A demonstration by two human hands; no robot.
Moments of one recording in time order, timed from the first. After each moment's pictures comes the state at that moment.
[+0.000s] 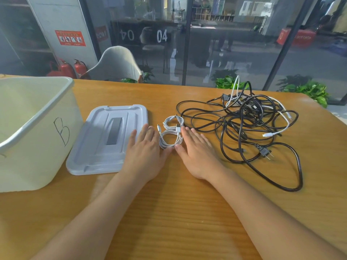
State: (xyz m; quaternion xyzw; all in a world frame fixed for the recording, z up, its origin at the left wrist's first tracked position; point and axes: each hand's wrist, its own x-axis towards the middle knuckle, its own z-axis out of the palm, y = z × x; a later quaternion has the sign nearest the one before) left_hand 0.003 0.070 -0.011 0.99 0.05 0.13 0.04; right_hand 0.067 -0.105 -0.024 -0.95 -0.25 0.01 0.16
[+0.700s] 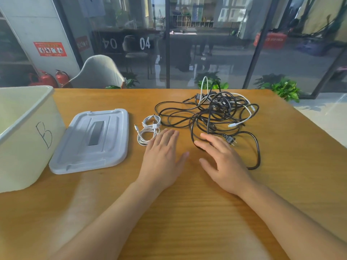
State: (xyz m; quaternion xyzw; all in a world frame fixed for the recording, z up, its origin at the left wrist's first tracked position) left_hand -0.029 -0.030 0.002 0.97 -0.07 0.20 0.14; right_hand 0.004 -0.247 -0.016 -0.91 -0.30 -0.16 0.22
